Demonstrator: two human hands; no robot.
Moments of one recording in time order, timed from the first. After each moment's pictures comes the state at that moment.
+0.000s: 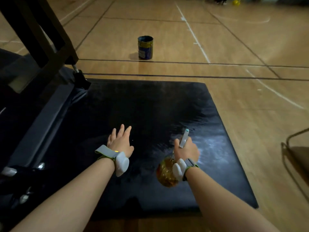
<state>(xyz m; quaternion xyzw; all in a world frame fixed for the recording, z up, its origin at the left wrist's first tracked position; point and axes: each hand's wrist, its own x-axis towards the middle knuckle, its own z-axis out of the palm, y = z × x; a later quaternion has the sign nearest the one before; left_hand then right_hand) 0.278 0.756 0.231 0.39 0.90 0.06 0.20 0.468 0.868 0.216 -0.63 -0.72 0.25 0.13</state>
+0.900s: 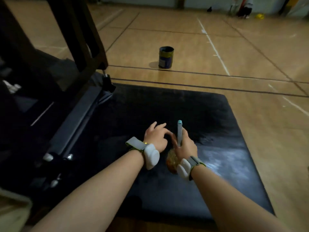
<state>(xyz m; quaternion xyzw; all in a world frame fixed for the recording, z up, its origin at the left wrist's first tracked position) 0.289 0.744 0.302 0.45 0.83 0.22 0.26 0.400 0.808 0.278 -0.46 -0.82 0.34 0.10</state>
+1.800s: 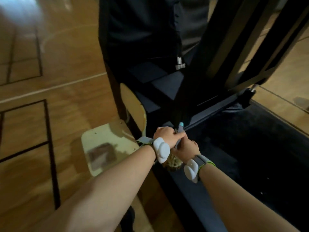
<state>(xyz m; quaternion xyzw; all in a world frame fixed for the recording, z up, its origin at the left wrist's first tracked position) 0.113 0.365 0.284 0.00 0.93 0.35 0.14 0.142 0.469 0.263 0.01 -0.96 0.24 -0.12</state>
